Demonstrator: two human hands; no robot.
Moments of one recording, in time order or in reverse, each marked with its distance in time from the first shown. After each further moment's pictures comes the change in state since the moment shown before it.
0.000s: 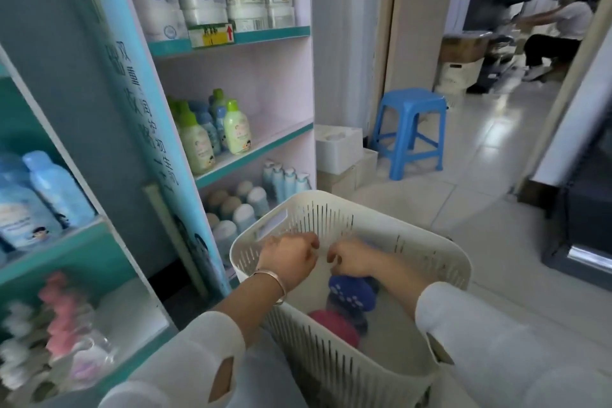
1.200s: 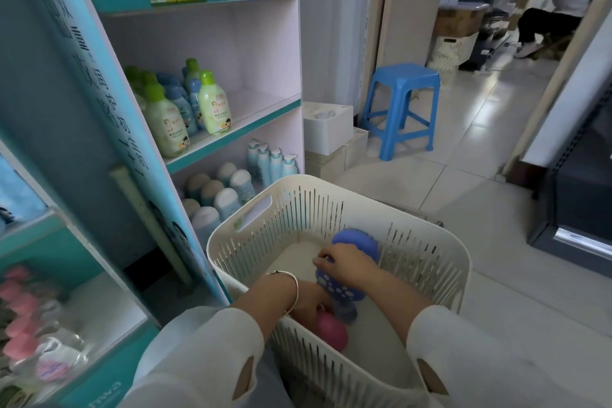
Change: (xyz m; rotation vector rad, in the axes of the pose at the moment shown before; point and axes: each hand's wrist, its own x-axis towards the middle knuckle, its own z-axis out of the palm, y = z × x) left_hand 0.015 0.027 0.050 0.012 -0.956 0.285; right_hand 0.021 0.026 0.050 0.251 0.124 0.083
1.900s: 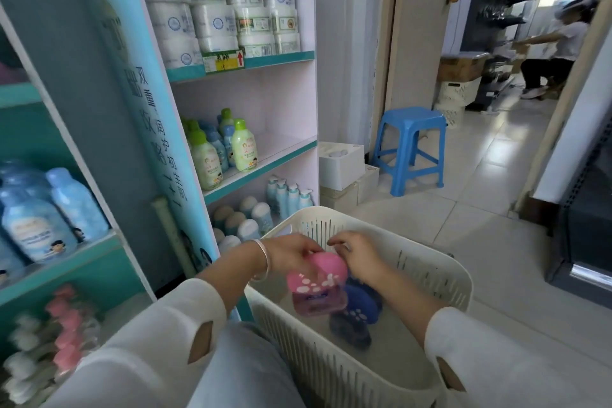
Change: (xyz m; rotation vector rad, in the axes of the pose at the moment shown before) left_hand -0.098 -0.020 -0.056 -0.354 0.472 0.000; right_hand -0.021 -0.045 -0.051 0.314 0.363 -0.150
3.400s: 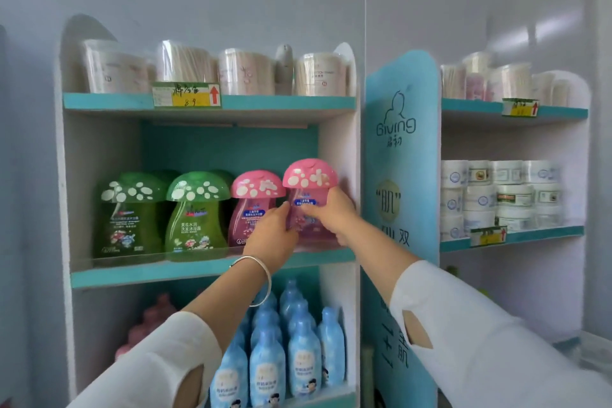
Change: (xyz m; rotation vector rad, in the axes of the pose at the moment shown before) left_hand -0.308 -0.128 -0.245 0.012 1.400 -0.392; right_hand 0.116 -0.524 0.100 0.409 -0.158 -0.529
